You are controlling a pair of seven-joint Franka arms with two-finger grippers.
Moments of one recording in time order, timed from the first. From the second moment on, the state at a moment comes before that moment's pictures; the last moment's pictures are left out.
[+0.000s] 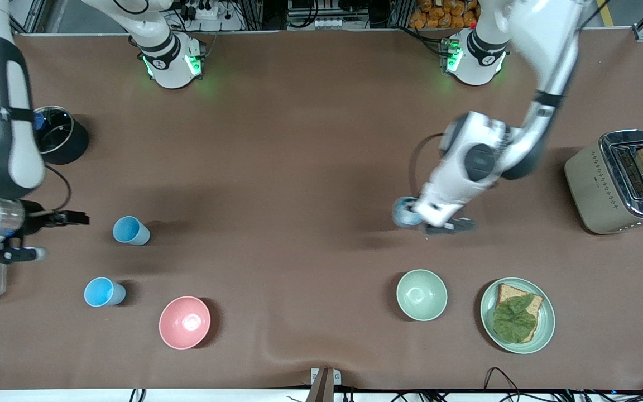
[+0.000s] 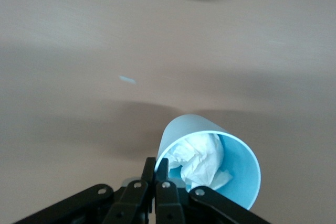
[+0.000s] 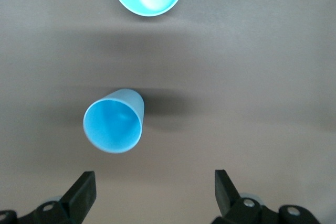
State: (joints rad) left arm -0.32 0.43 -0.19 -1.88 -0.02 2.30 -0.64; right arm -0.08 0.46 -0.09 -1.62 0.04 1.87 -0.24
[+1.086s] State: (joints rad) left arm -0.73 0.70 -0.19 -1.55 -0.02 2.30 -1.13; right arm -0.05 0.47 -0.09 -1.96 0.04 2.39 -0.24
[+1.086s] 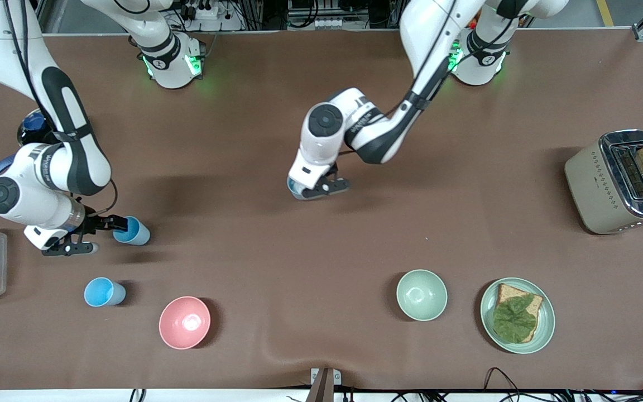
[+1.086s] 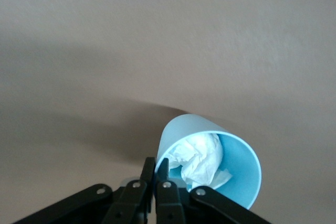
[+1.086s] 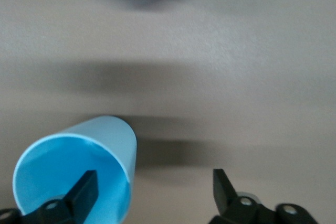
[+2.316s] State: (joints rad) left arm -0.30 0.16 -0.10 -1.47 0.09 1.78 -0.82; right arm 0.21 0.40 -0.07 -1.82 0.07 2.15 0.23
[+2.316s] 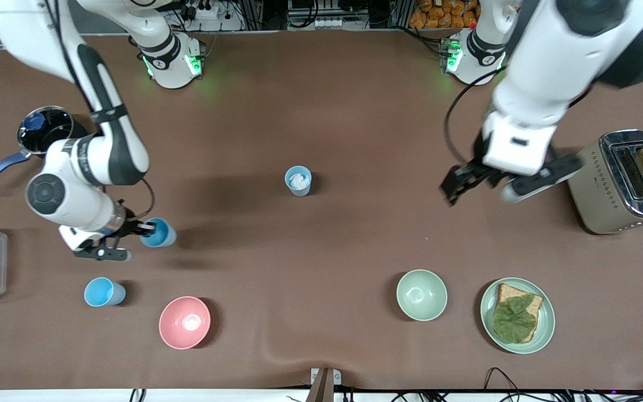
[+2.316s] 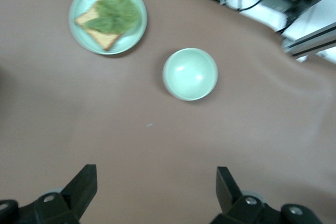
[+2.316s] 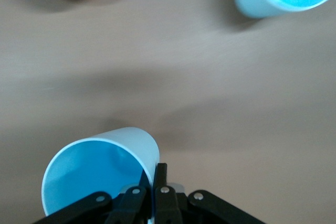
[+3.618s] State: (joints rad) left arm 0.04 0.05 -0.15 -1.50 0.10 1.64 -0.37; right arm 0.76 0.30 -0.06 -1.92 0.22 2.22 0.82
